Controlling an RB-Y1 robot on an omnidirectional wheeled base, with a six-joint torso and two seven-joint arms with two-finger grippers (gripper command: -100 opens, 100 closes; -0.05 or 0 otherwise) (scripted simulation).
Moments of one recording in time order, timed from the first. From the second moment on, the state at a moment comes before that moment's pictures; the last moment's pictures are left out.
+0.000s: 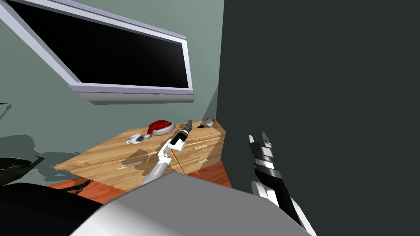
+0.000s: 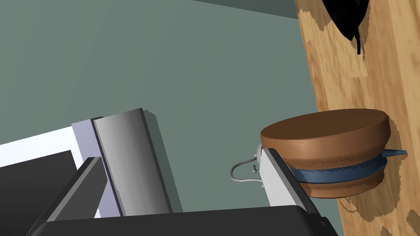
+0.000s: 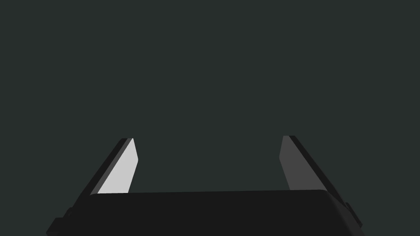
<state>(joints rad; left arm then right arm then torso) 0.02 0.29 0.09 -1.92 0.04 0.26 -0.02 0.50 -0.02 0.02 -2.21 0.03 -0.40 -0.15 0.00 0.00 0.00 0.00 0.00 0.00</state>
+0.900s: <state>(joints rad) -0.14 0.36 0.16 -1.72 0.07 0.47 -0.01 0.50 -0.02 0.02 -2.21 0.03 -0.40 -0.15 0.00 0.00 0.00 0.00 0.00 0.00</state>
